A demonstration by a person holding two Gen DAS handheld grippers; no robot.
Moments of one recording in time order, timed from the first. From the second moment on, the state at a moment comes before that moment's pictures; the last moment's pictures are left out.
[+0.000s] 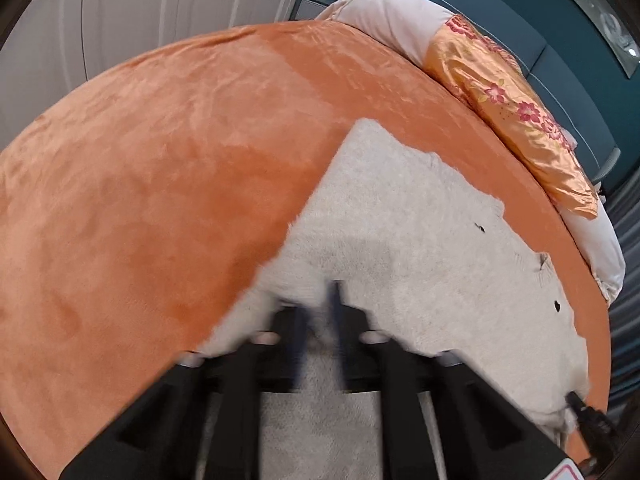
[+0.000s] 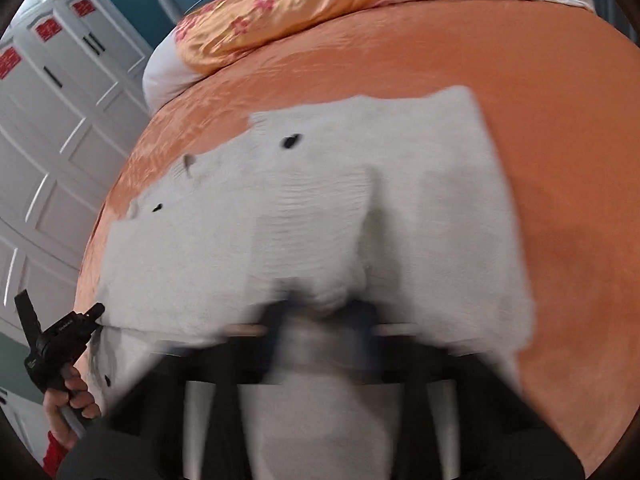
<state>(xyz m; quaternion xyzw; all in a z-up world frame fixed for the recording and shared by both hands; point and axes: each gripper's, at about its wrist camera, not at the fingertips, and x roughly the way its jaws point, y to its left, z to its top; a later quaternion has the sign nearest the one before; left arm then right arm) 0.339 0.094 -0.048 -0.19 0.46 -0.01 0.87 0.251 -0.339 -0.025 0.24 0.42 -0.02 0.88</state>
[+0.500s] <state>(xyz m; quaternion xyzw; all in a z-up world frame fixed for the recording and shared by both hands) 0.310 0.093 -0.039 -0.11 0.47 -0.02 0.88 0.187 -0.360 -0.011 0.25 0.41 -0.05 0.88</state>
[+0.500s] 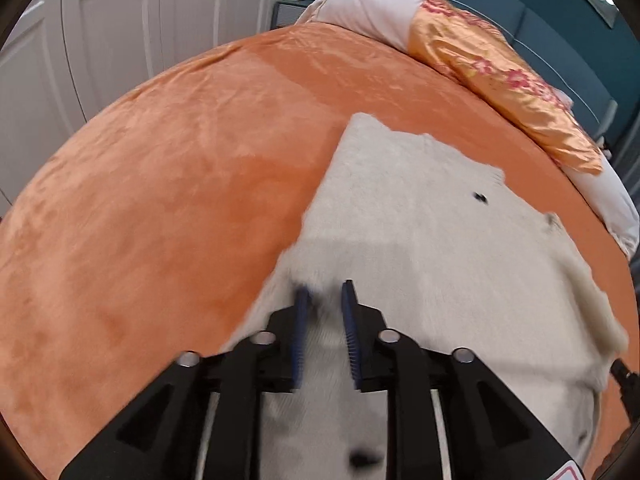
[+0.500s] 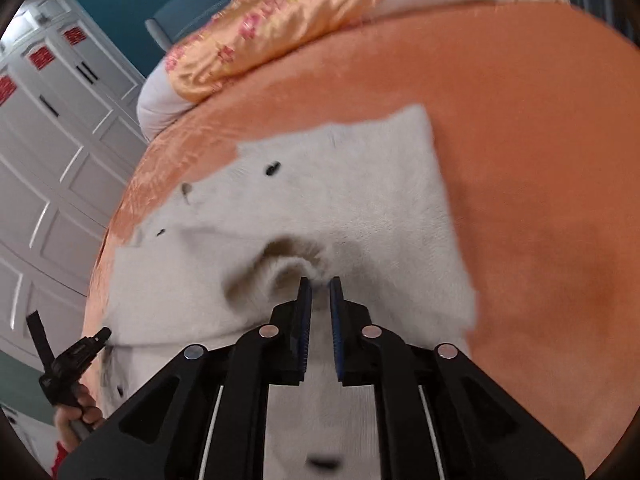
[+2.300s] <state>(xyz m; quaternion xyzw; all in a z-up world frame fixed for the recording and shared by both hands) -0.048 0.195 0.034 -0.05 0.60 -0.16 0.78 -0.204 -0.265 0.020 0.14 0.57 -0.01 0.81</state>
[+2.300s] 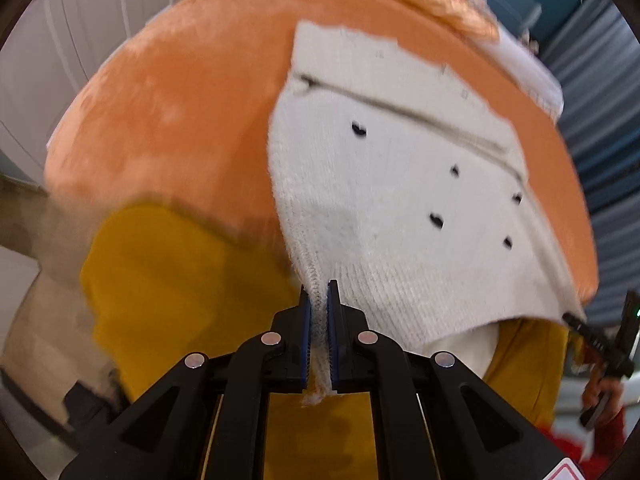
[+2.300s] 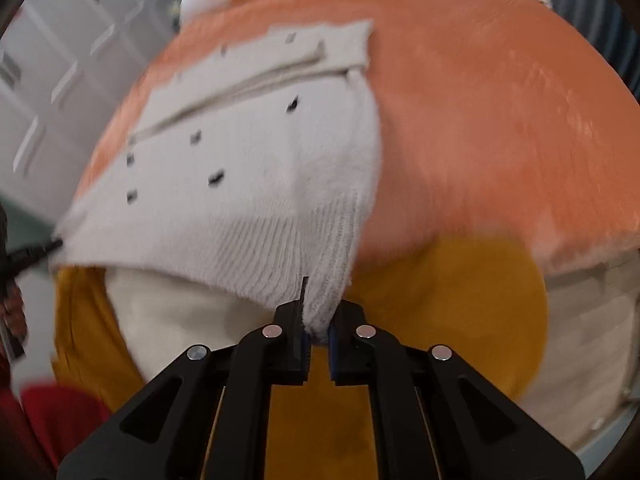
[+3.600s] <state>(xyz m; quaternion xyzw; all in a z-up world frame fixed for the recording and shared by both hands) 0.195 0.115 0.050 -0.15 0.41 -0.08 0.90 0.033 -0.359 0.026 0.32 0.27 -0.11 0.90</state>
